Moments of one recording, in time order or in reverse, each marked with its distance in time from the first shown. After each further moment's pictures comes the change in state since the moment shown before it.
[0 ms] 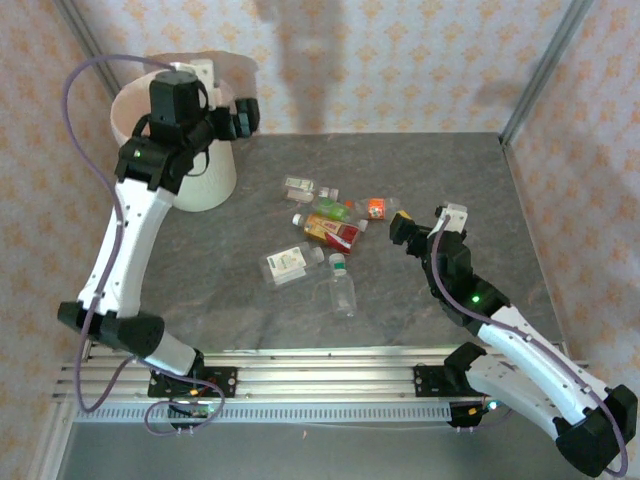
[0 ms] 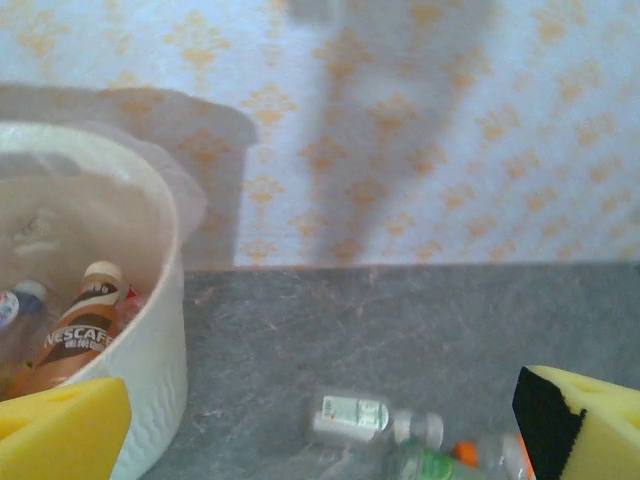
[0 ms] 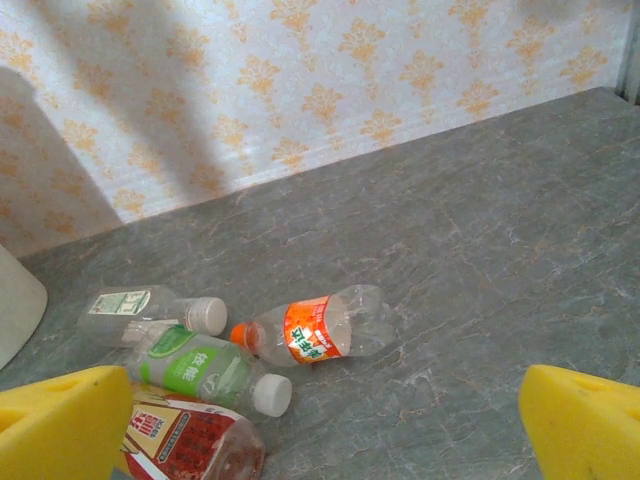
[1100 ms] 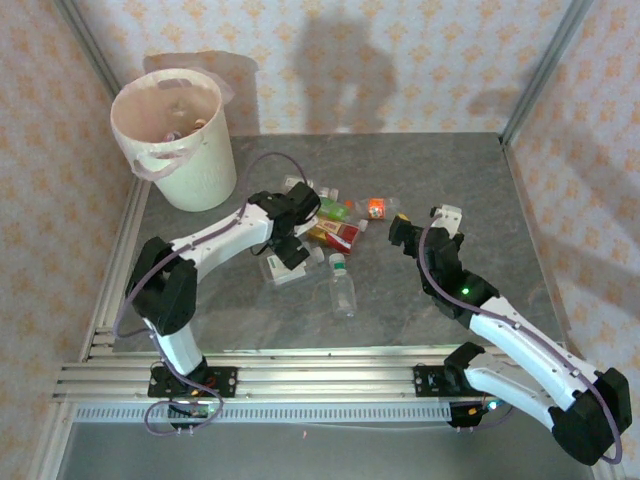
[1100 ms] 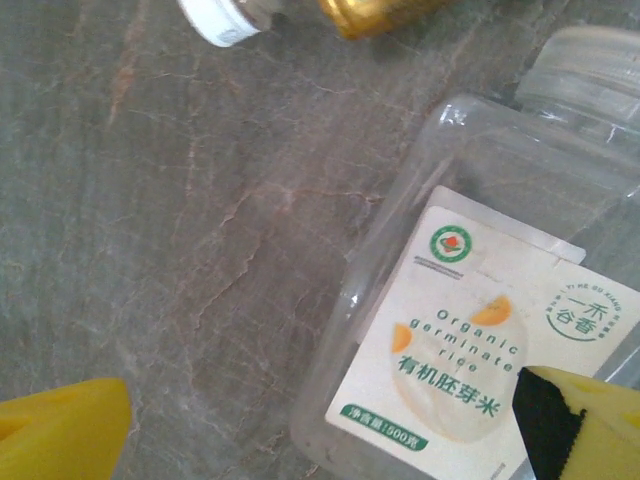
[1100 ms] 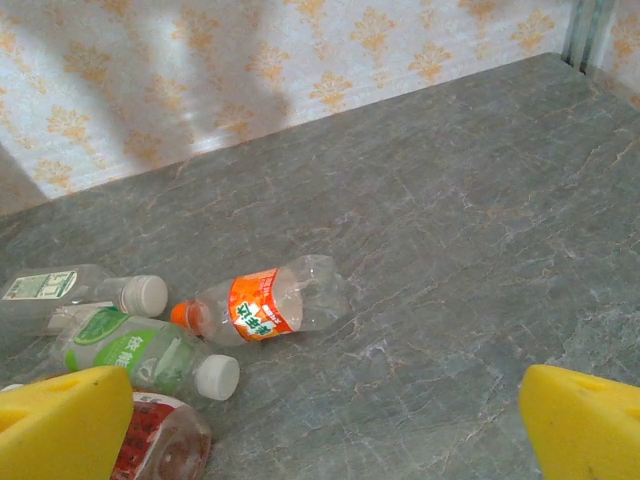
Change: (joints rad) left arm -0.369 0.267 -0.536 -0.176 -0.200 0.362; right arm 0.000 0.089 0.000 -0.033 0.073 0.042
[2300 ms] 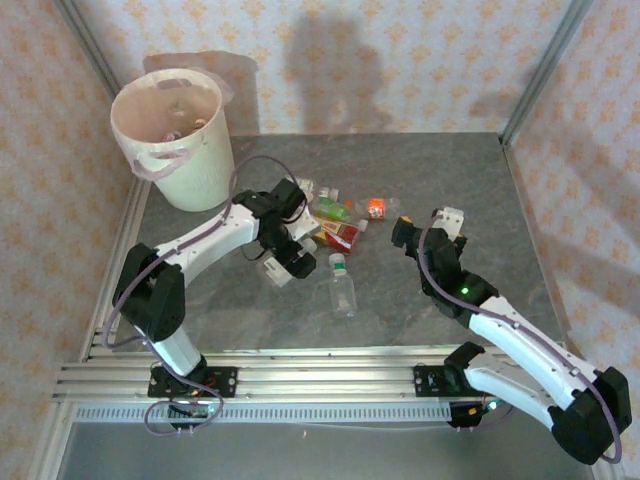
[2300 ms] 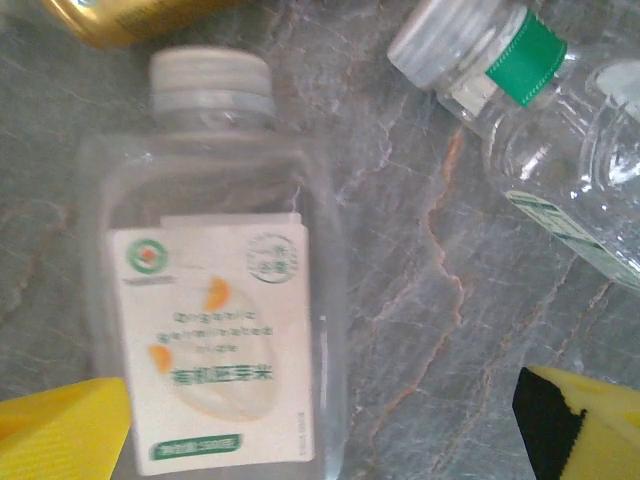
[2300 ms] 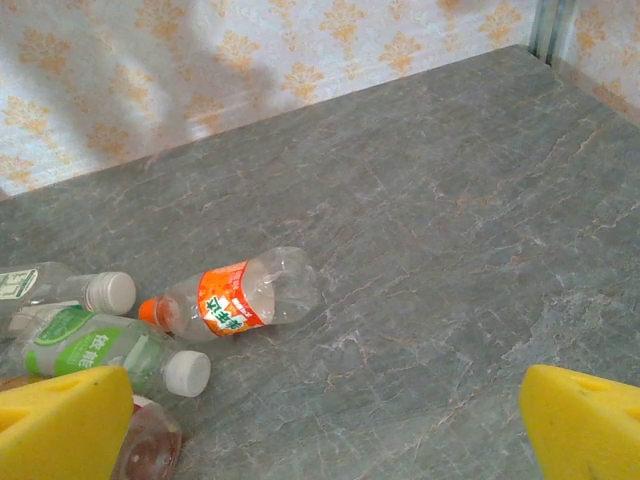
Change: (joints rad) left arm 0.066 -0.076 -0.066 0.000 0.445 -0.027; right arm 0.000 0.007 0.000 -0.043 0.039 0.023
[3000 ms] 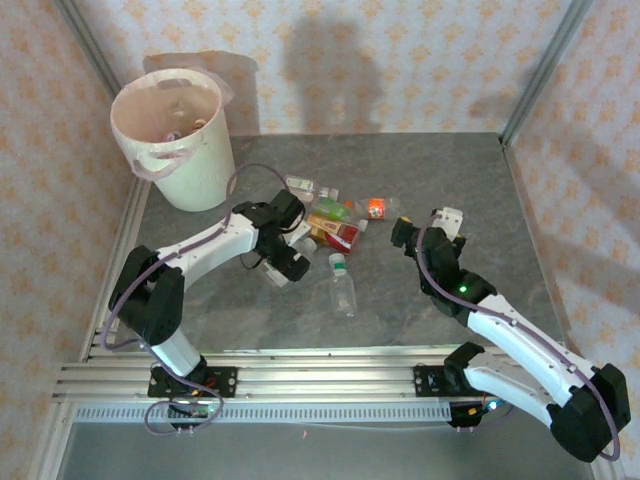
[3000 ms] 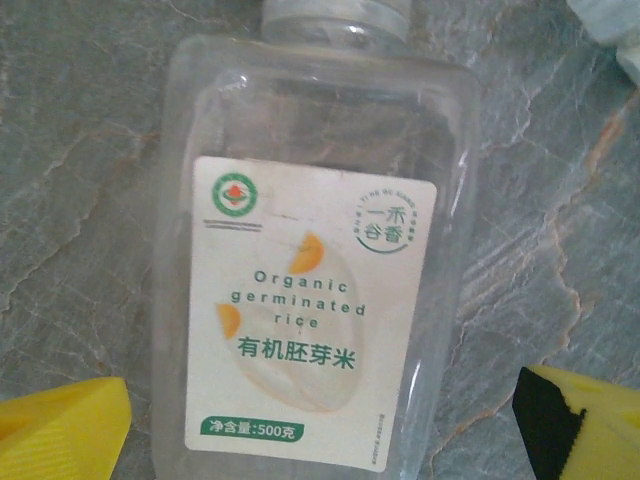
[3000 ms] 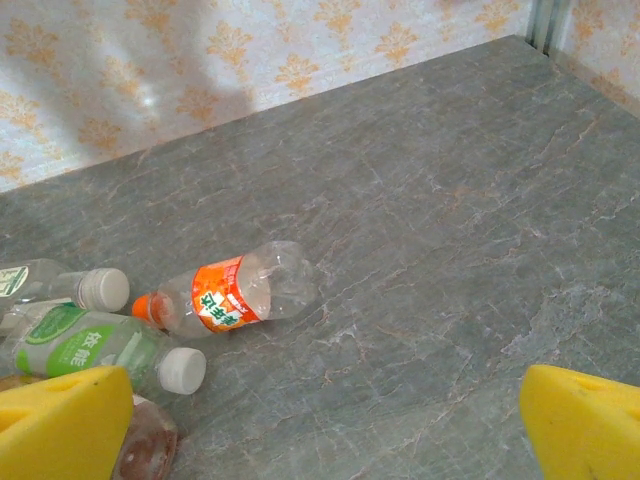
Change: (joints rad) left arm -0.010 -0.026 -0.103 0.080 -0.169 -0.093; right arm -0.005 0.017 0.000 0.000 0.000 0.013
